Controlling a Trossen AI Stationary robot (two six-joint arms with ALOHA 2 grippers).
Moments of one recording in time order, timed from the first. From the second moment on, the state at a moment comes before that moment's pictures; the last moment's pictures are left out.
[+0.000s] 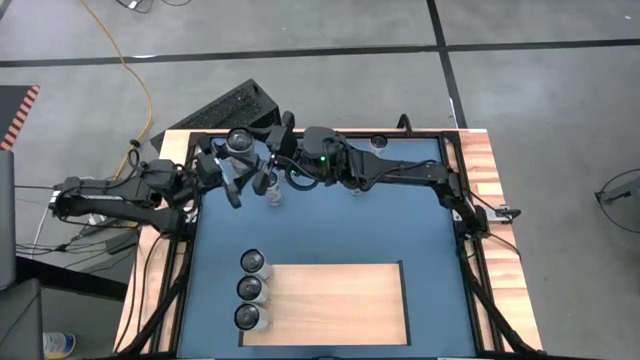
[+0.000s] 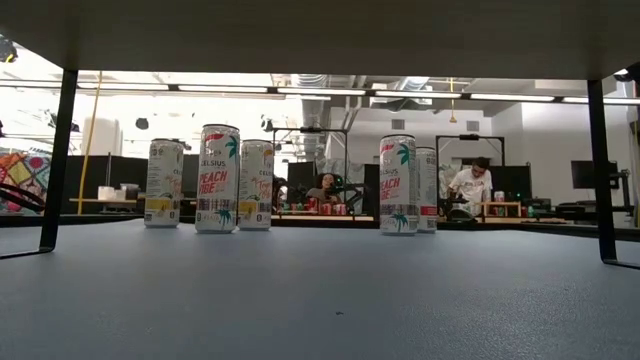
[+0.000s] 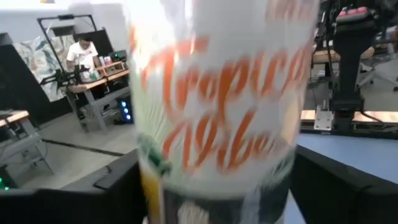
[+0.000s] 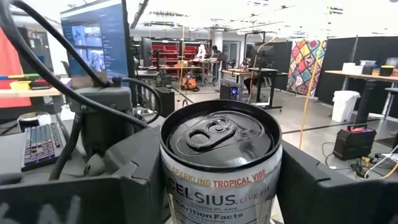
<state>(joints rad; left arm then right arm) -0.03 0.66 0.71 0.07 -0.58 0.25 -0.02 2.15 2.35 -0.06 0.31 -0.06</state>
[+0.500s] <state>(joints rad) -0.03 0.63 0.71 0.04 -0.44 0.16 -0.01 2.10 2.35 -0.13 0.25 -0.13</state>
